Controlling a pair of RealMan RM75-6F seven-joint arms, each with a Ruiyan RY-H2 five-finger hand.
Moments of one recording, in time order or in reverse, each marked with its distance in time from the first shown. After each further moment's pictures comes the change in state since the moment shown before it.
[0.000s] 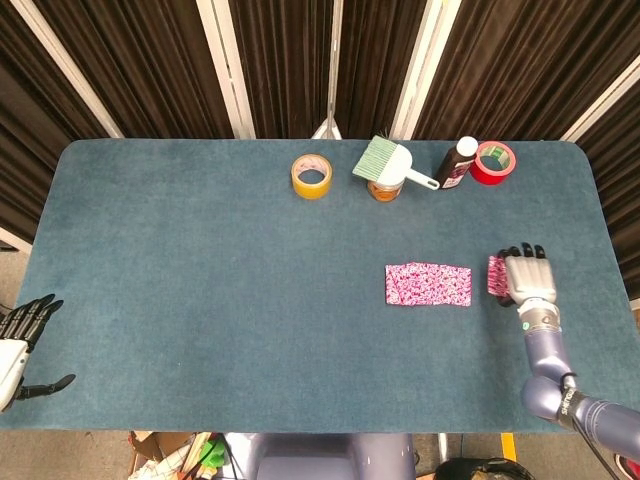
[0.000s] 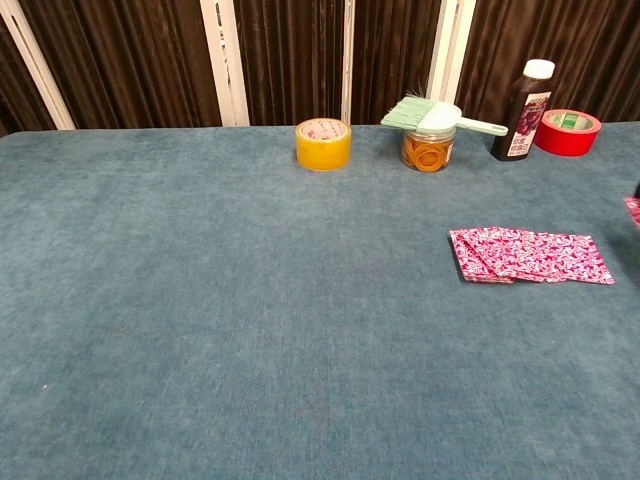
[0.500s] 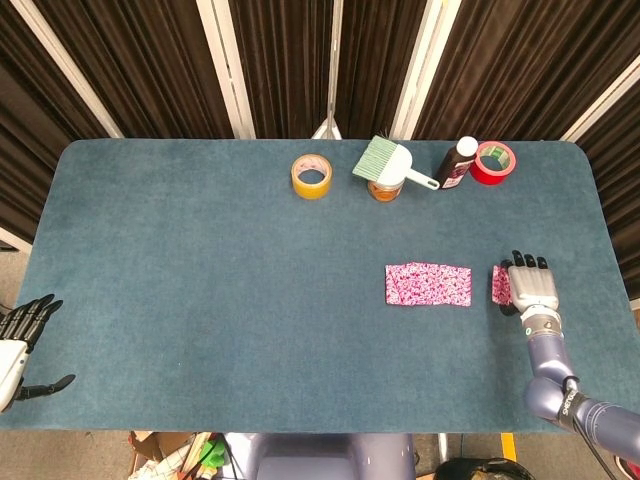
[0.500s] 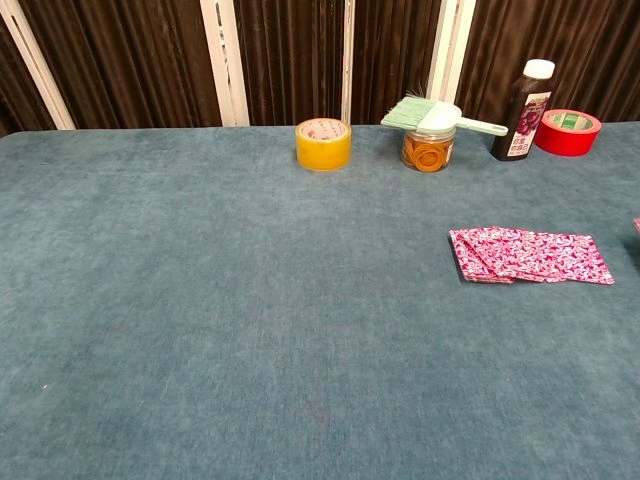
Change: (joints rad) left arm 0.004 -0.002 -0.001 0.000 0.004 0.009 0.005; right arm -0.014 -0.021 -0.004 0.028 0.020 -0.038 -0.016
